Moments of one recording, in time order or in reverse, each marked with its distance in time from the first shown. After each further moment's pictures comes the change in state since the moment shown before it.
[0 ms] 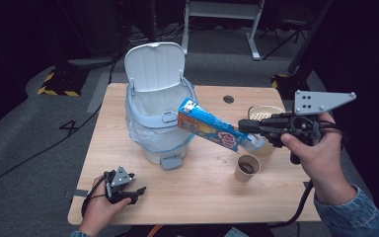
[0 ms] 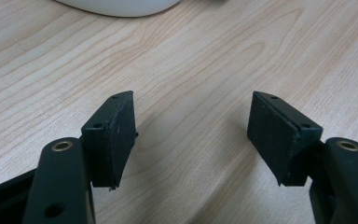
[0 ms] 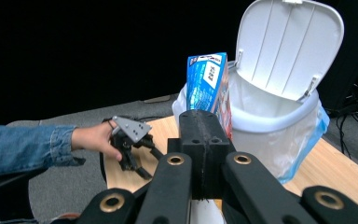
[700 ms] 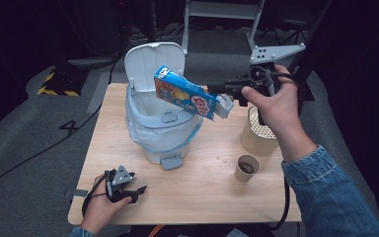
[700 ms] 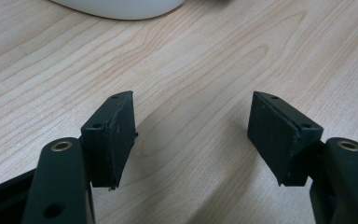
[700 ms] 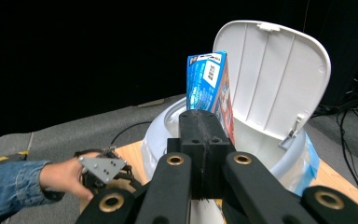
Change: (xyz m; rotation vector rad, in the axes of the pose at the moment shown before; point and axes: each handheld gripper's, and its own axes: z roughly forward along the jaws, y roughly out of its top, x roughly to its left) left arm 0.001 0.002 0.002 -0.002 0.001 0.000; right arm -0.056 0.054 0.073 0.025 -0.010 0.046
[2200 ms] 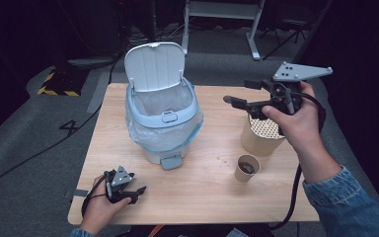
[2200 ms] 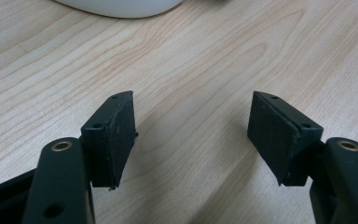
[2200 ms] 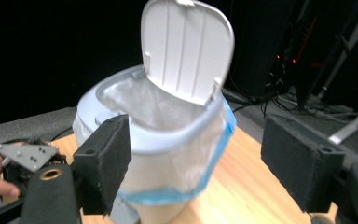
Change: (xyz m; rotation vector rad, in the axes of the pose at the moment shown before) left arm -0.001 -0.002 -0.001 0.001 -0.003 -0.006; right arm -0.004 -0.049 -0.046 -0.007 -0.279 -0.013
